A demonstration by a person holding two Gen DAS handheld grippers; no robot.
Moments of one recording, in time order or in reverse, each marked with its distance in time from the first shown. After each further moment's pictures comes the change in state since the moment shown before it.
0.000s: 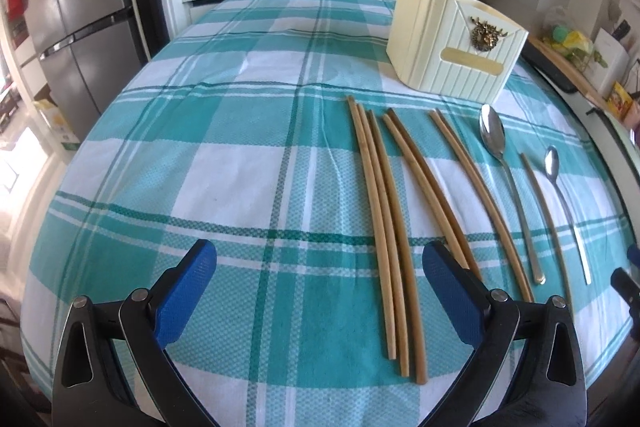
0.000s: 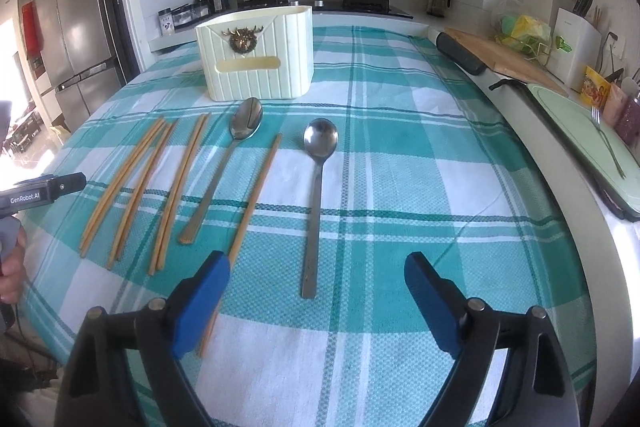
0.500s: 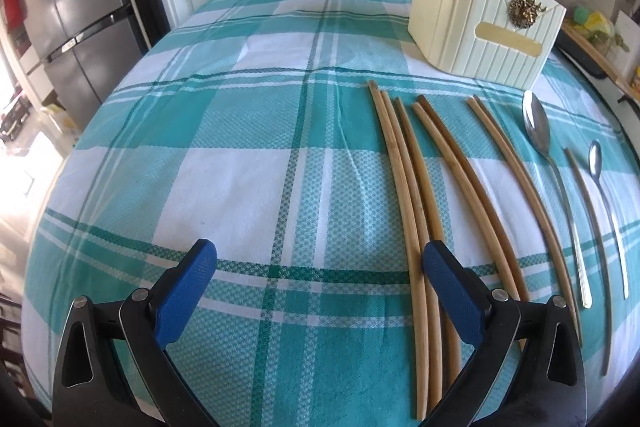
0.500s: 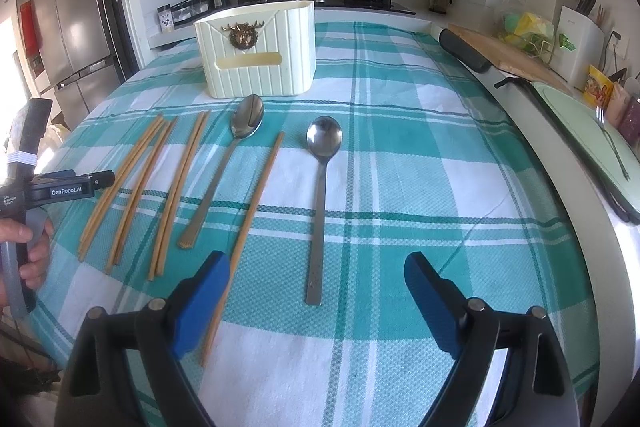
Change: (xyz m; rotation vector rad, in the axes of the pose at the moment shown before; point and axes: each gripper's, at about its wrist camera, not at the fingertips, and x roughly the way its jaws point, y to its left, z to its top) left arm 0.042 0.000 0.012 0.028 0.045 0.070; right arm 0.005 0.001 0.002 0.001 0.014 0.004
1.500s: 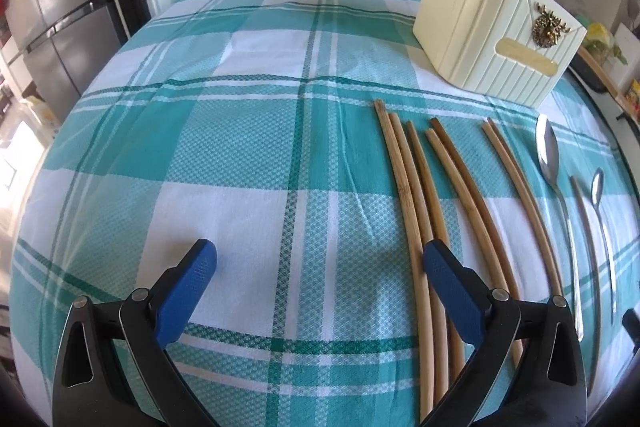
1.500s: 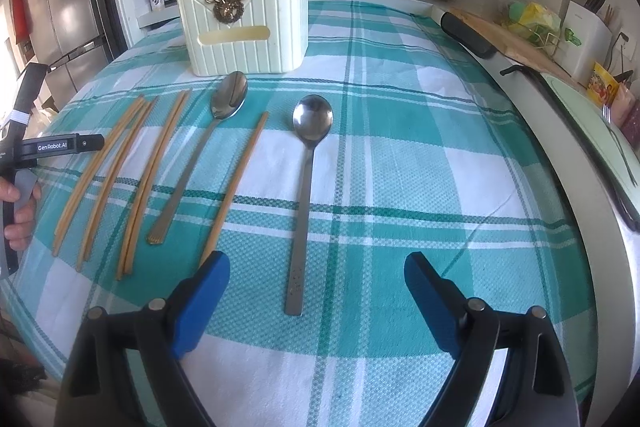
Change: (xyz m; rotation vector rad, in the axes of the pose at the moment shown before) left arm 0.027 0.011 0.028 -0.011 0.056 -0.082; right arm 0.025 -0.005 0.006 -0.018 0.072 -0.033
